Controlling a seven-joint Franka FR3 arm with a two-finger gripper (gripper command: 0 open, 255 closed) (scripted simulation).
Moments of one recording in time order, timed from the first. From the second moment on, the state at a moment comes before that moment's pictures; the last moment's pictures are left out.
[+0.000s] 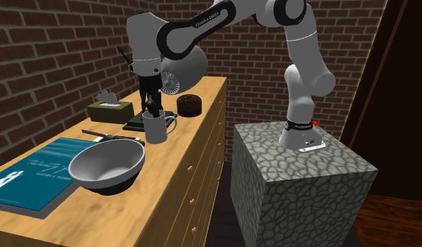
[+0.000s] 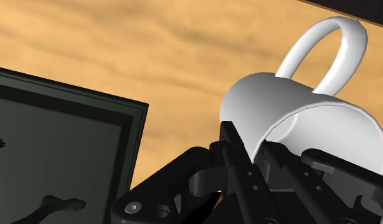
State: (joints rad) arm 0.10 0.39 0.06 -1.62 -0.01 1.98 0.27
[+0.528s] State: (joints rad) arm 0.10 0.37 0.06 -1.55 -0.01 1.88 0.27
